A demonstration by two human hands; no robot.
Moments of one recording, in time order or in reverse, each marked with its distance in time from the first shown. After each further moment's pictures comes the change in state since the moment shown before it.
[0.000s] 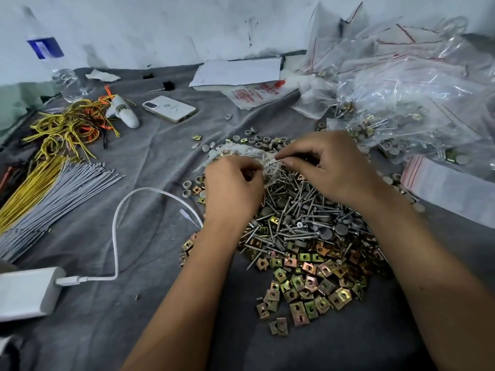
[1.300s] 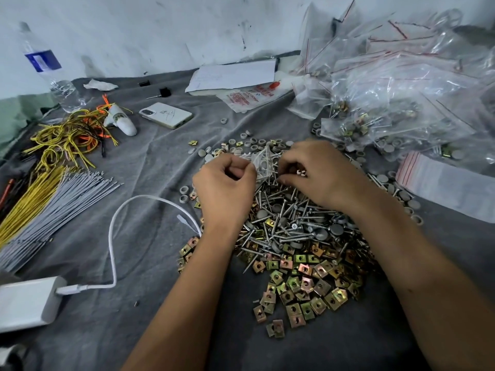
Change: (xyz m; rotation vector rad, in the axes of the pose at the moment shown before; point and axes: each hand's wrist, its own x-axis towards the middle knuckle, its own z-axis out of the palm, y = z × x) left_hand 0.000 -0.004 0.009 -0.211 0.165 -0.115; right_hand 0.000 0.004 0.007 -0.235 -0.153 0.069
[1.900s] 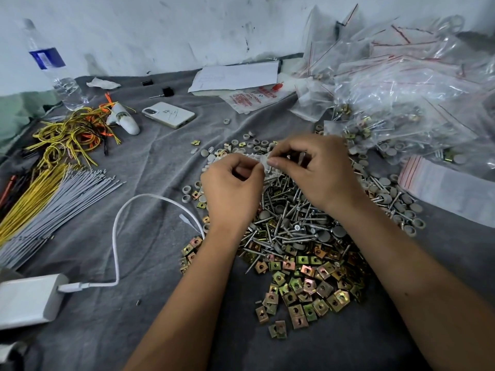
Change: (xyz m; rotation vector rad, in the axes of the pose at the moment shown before) left_hand 0.000 0.001 0.002 -0.049 -0.053 0.027; right_hand 0.001 -0.015 0.010 0.379 0.385 -0.087
